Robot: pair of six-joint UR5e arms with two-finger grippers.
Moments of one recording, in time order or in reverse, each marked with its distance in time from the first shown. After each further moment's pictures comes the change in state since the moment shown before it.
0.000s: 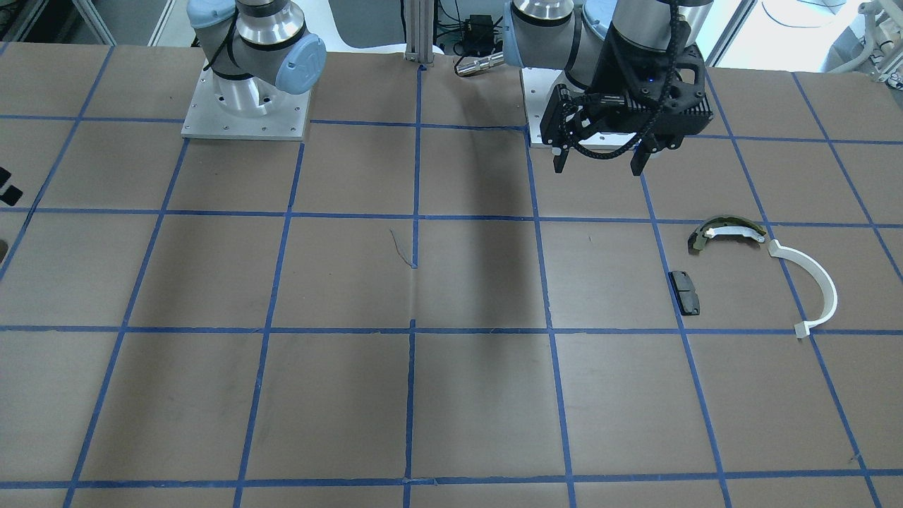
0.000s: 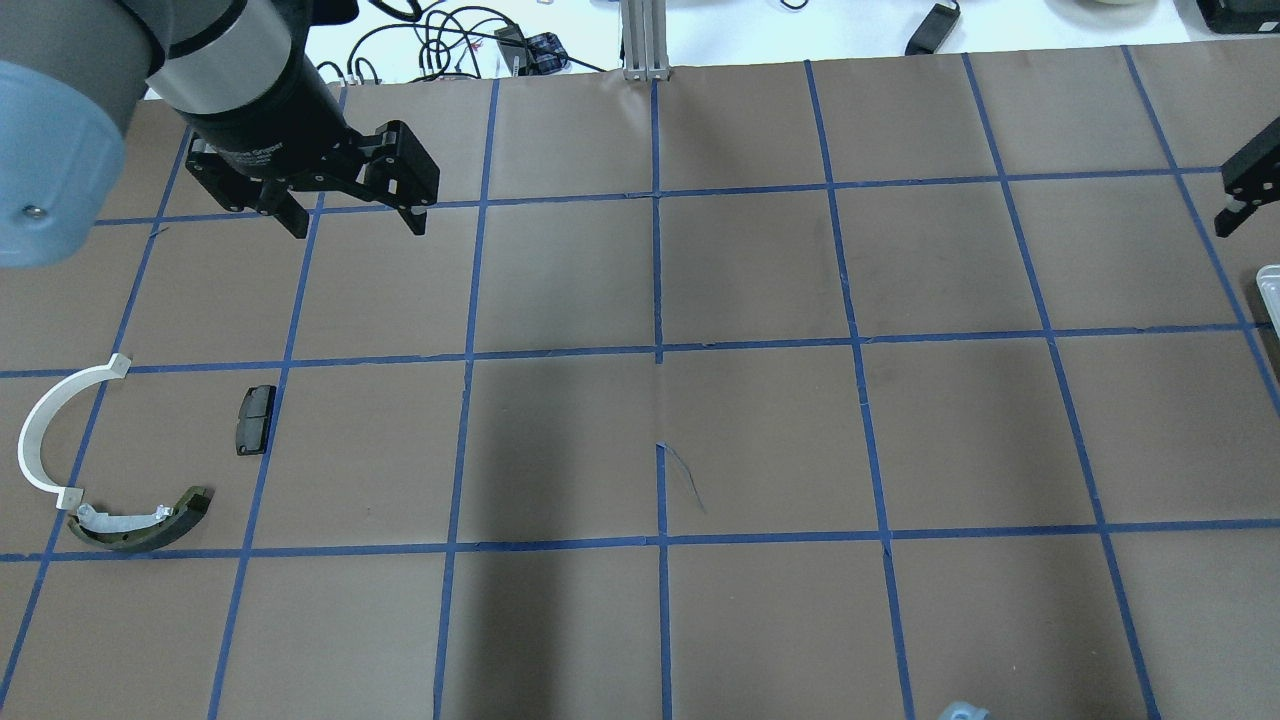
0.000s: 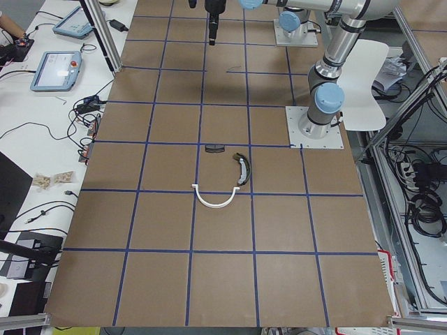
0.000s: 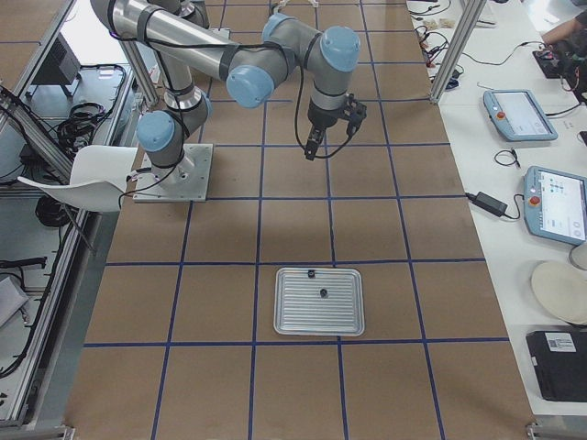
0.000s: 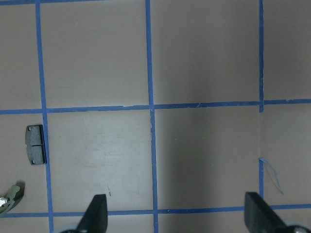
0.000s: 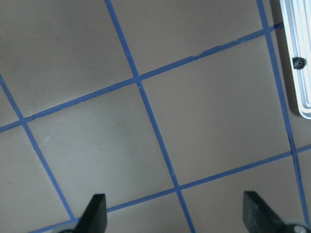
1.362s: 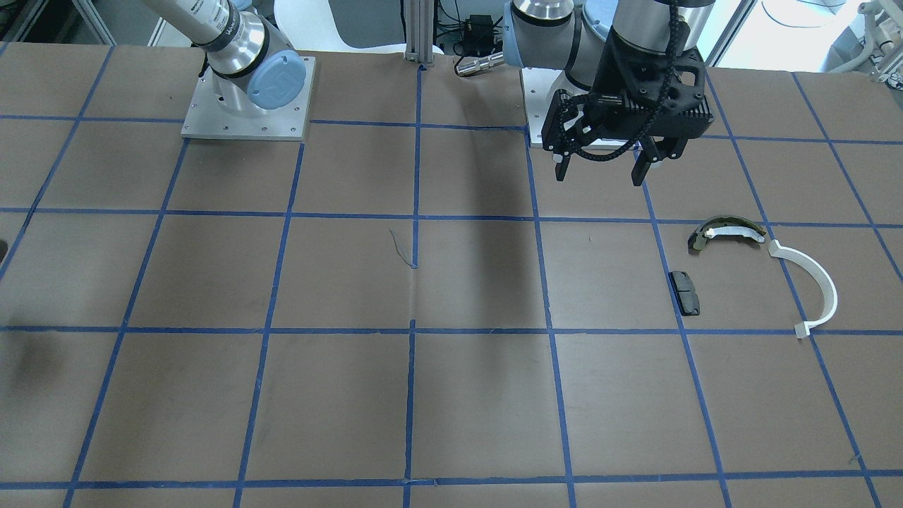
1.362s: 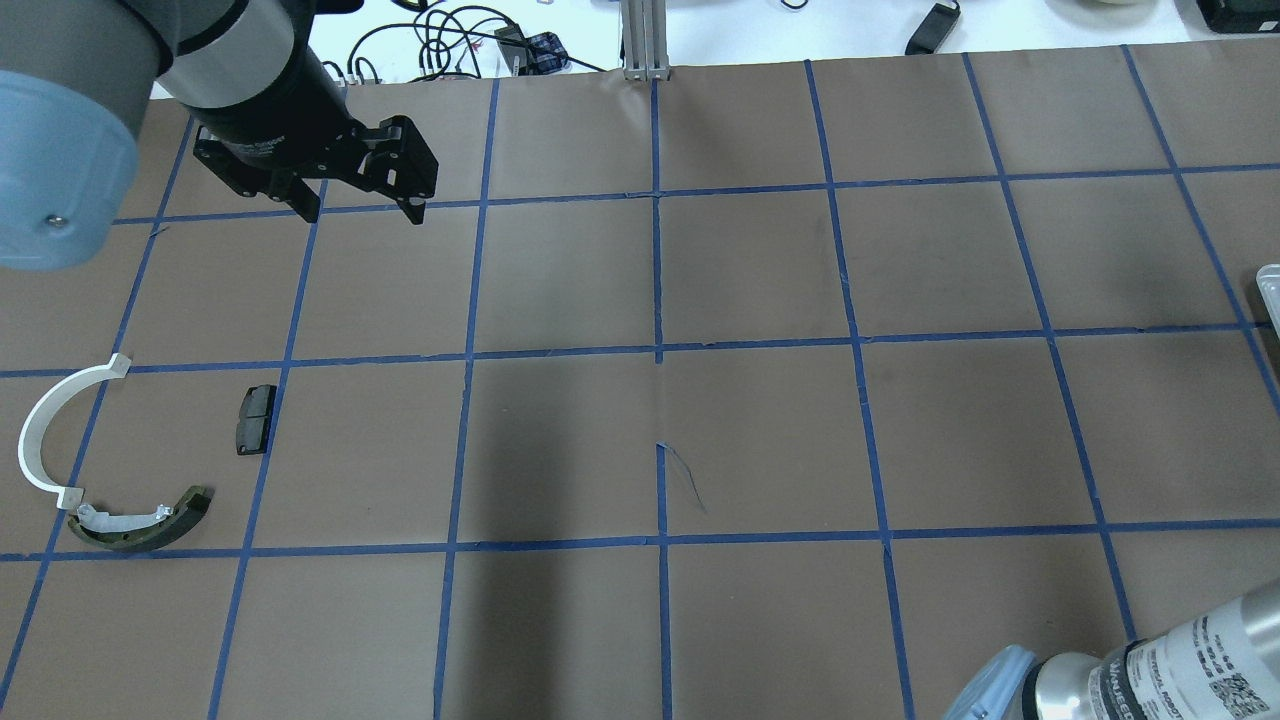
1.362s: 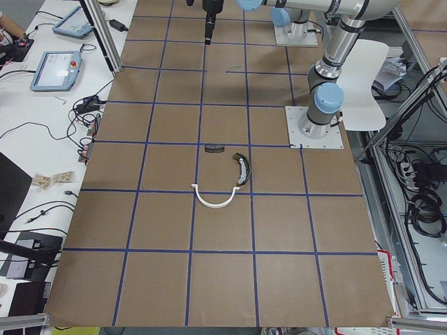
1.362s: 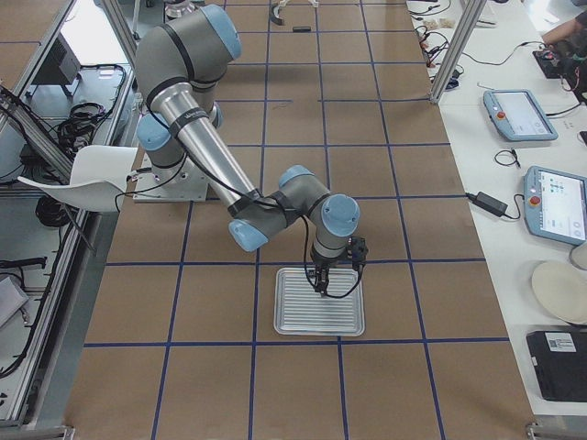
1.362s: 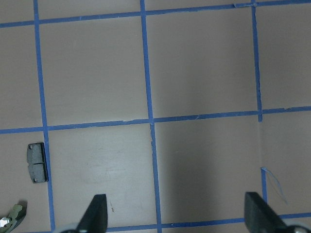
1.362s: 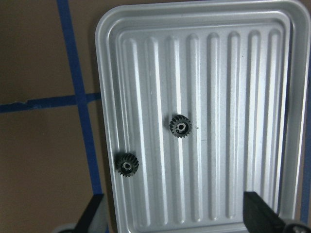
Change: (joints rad) left arm -0.002 -0.001 -0.008 0.060 0.004 0.047; right arm -0.298 0.420 -0.020 -0.481 -0.087 -0.508
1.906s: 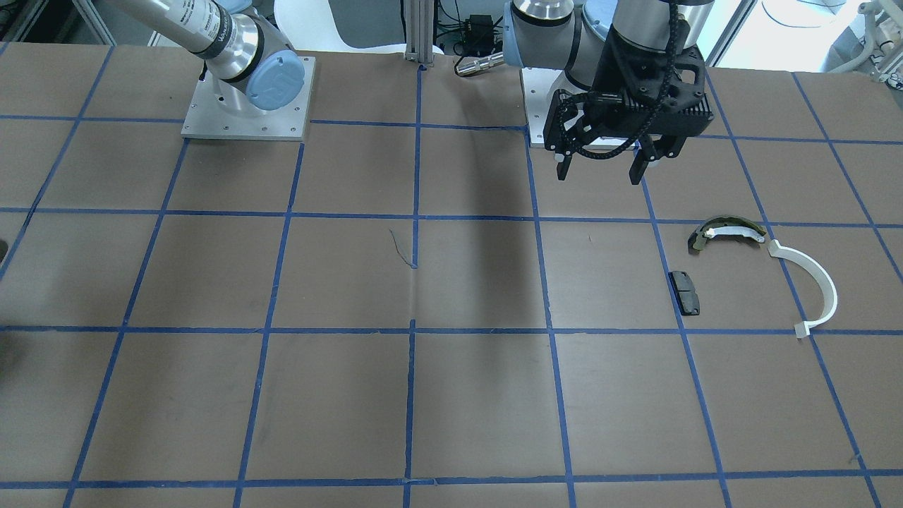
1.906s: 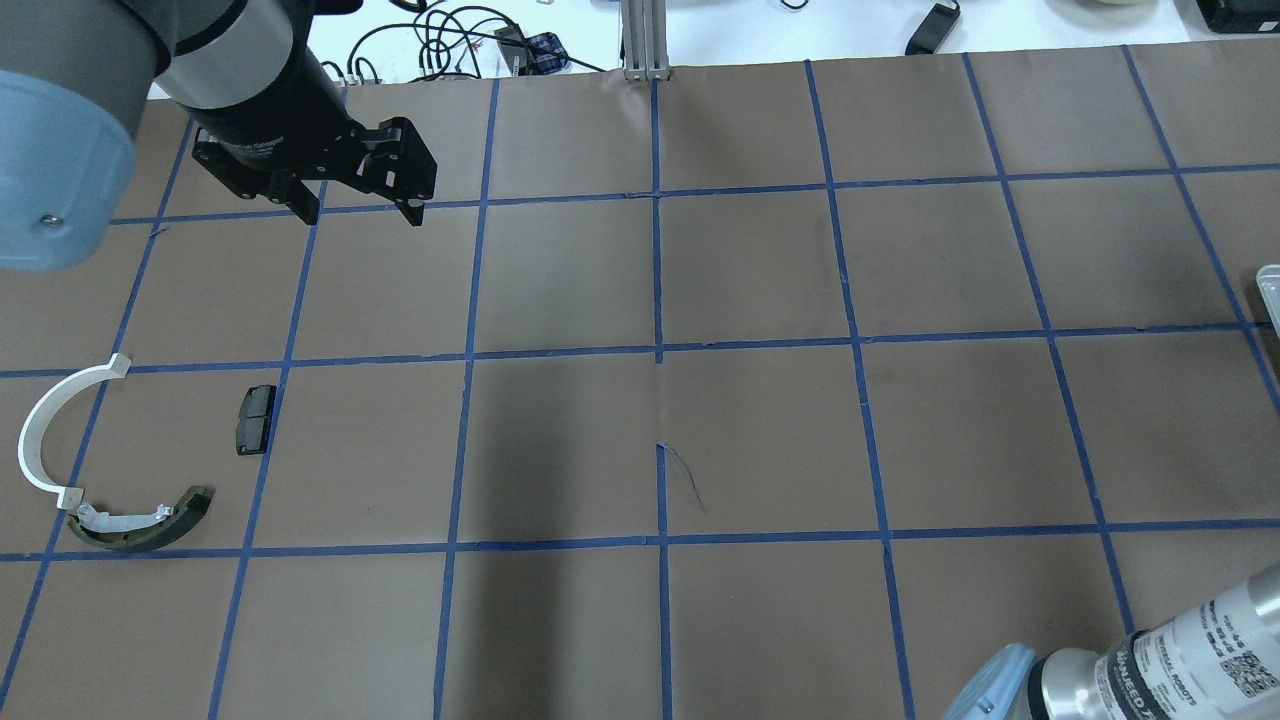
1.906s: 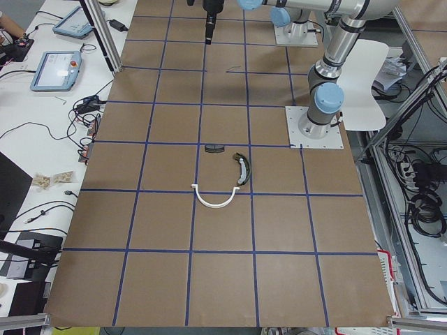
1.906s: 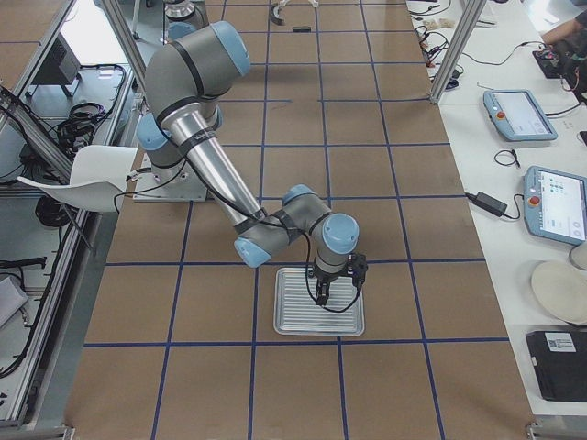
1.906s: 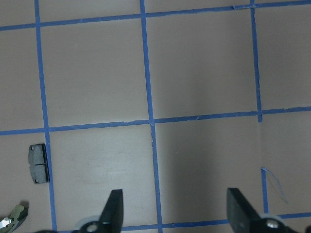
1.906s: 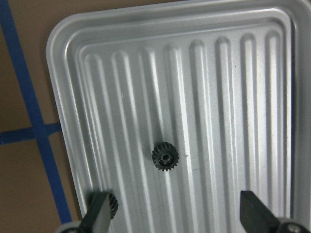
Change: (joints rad) left arm 0.000 0.001 -0.001 -0.010 -0.001 -0.010; right arm -0.005 0.079 -0.001 -0.093 0.003 0.058
